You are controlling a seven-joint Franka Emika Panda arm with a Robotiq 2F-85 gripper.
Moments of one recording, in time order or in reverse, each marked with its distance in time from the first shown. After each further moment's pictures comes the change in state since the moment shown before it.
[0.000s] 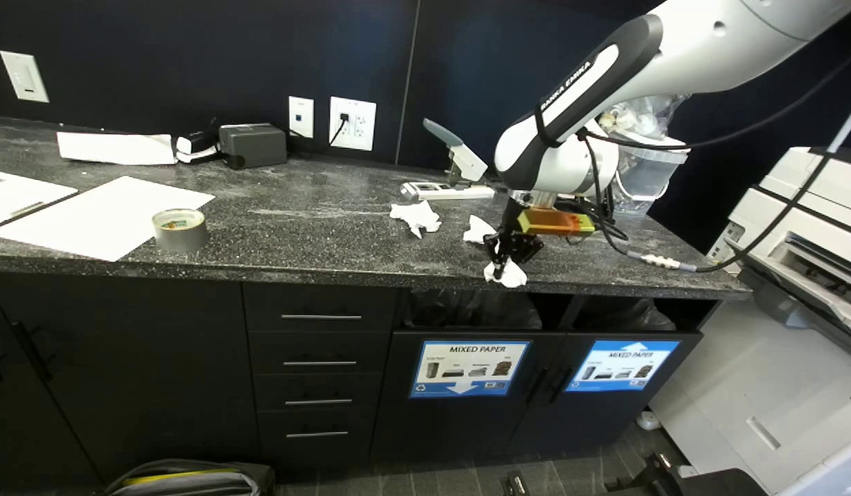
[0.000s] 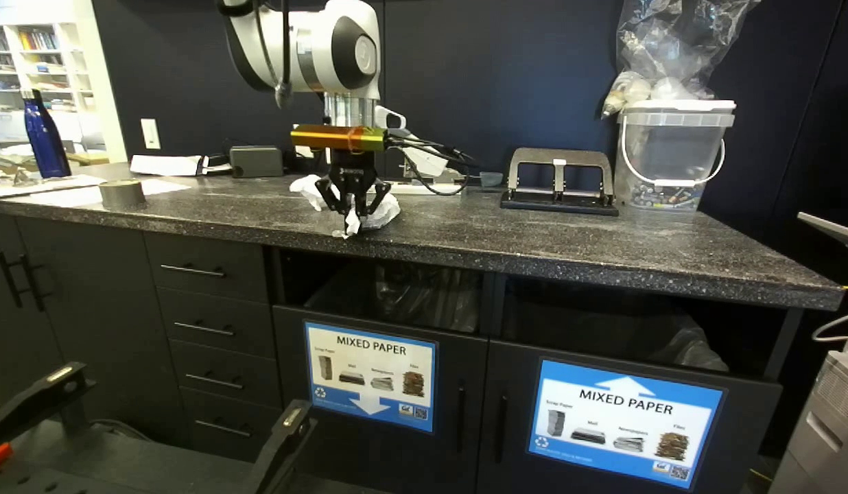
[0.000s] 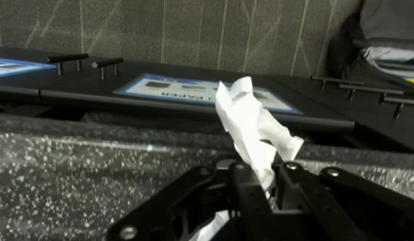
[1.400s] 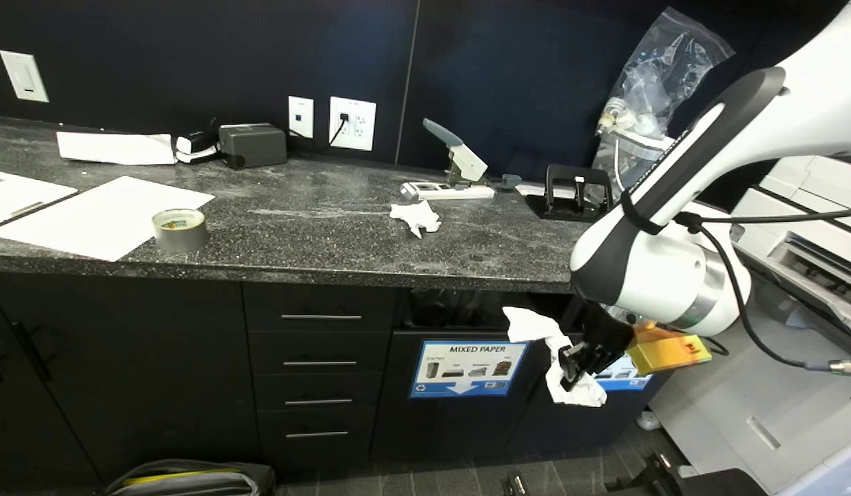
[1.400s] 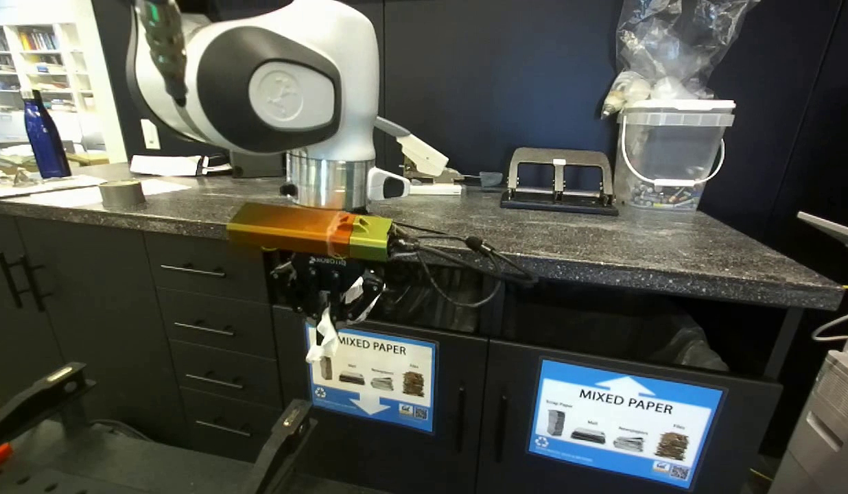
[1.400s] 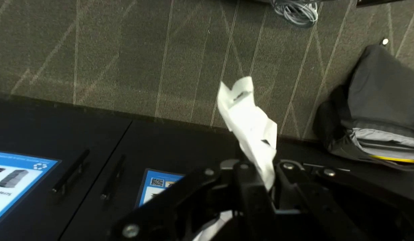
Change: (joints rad) arm -0.209 -0.226 0.095 -0.720 0.346 0.488 -0.550
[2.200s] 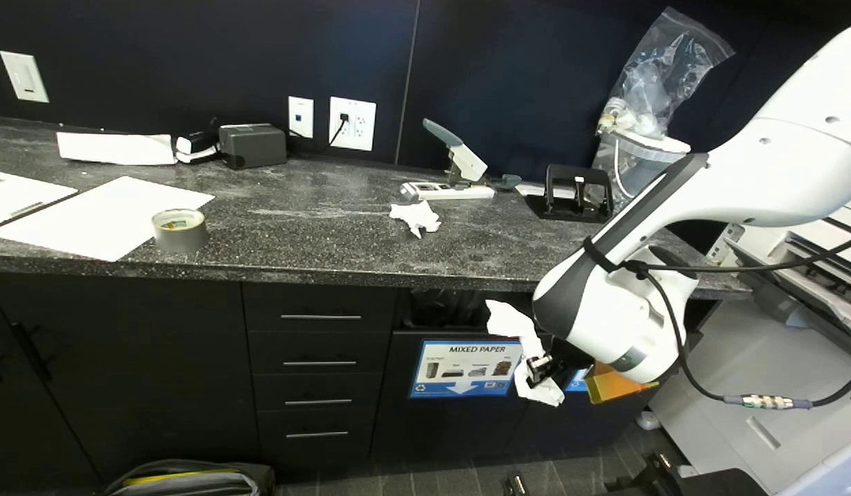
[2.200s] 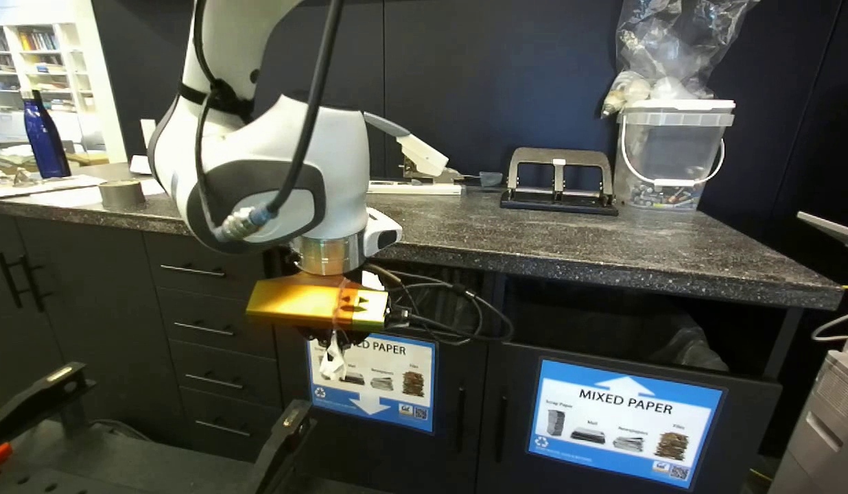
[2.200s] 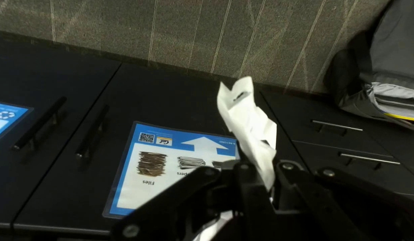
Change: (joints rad) arm -0.376 0.408 0.378 0.119 0.049 0.472 -0.189
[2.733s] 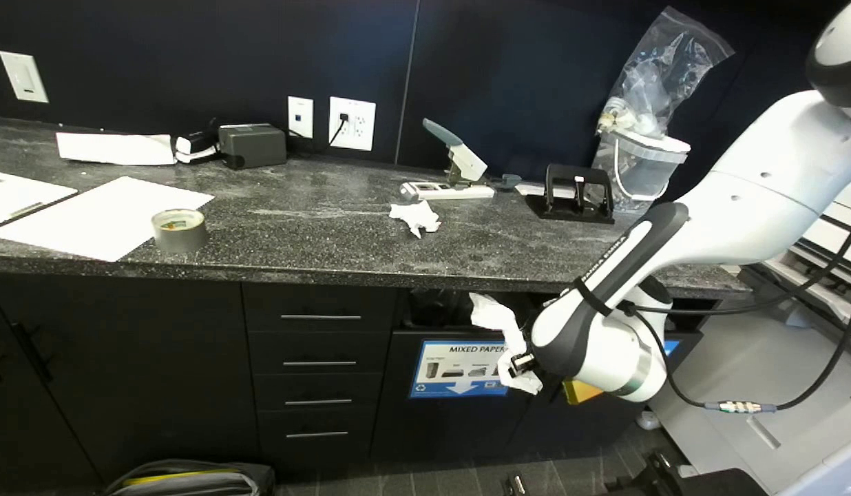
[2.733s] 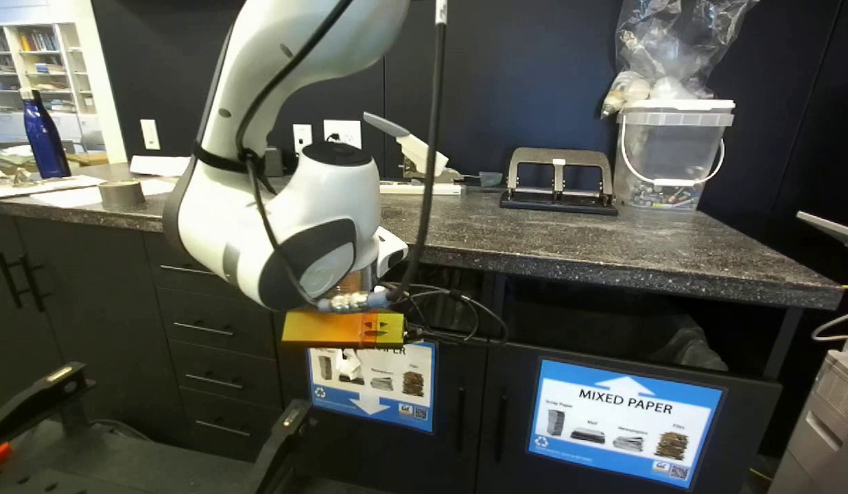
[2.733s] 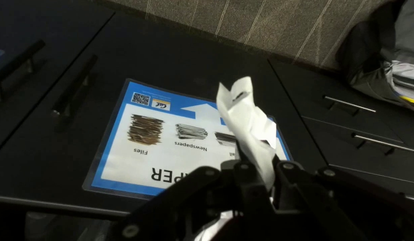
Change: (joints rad) arm 0.072 0.185 -0.158 0.153 -0.422 0.122 0.222
